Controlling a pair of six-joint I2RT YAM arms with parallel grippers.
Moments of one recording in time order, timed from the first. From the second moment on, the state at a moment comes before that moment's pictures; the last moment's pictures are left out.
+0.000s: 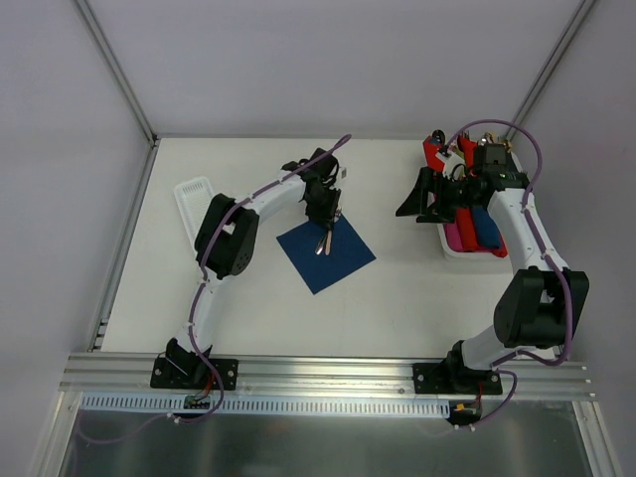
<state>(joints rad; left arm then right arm) -0.57 2.31 1.90 -0.73 0.23 -0.26 0.00 1.53 1.34 -0.86 -0.77 0.08</state>
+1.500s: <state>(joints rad) -0.56 2.28 1.92 -0.73 0.23 -0.33 0.00 1.55 1.34 -0.86 -0.77 0.07</state>
